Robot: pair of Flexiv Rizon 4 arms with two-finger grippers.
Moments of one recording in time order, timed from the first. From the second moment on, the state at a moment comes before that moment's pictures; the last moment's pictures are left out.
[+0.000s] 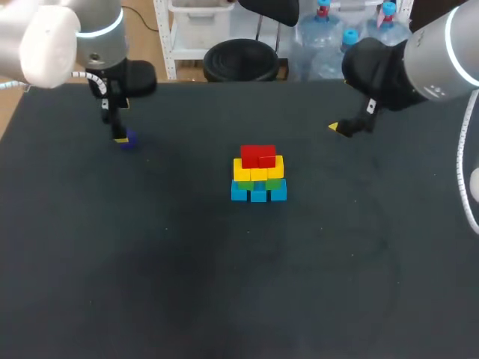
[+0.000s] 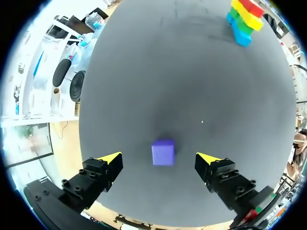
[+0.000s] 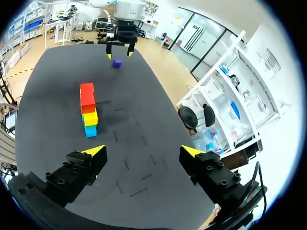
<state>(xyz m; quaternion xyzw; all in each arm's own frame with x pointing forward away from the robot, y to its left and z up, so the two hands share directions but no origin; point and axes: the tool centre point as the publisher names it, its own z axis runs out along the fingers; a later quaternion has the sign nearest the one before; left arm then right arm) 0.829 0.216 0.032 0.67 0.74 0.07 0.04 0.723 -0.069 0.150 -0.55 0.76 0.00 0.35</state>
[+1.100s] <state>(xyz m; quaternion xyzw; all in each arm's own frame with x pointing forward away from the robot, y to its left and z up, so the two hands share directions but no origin) 0.840 0.221 -0.001 0.66 0.75 0.00 0.00 0.723 -0.070 0.150 -0.55 0.76 0.00 0.35</state>
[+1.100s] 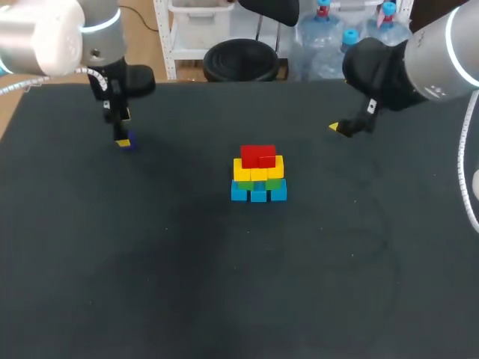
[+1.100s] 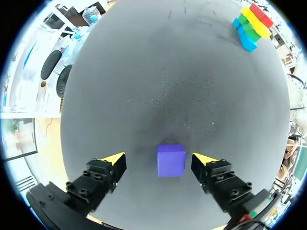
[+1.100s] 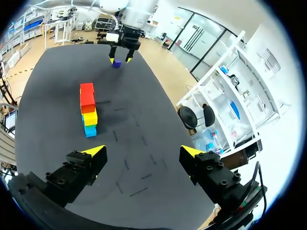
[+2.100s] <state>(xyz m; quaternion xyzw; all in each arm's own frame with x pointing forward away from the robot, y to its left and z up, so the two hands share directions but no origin) 0.833 0.196 0.031 0.68 0.74 -0.03 -0.02 0.723 -0.070 0.150 -0.55 0.76 0.00 0.35</state>
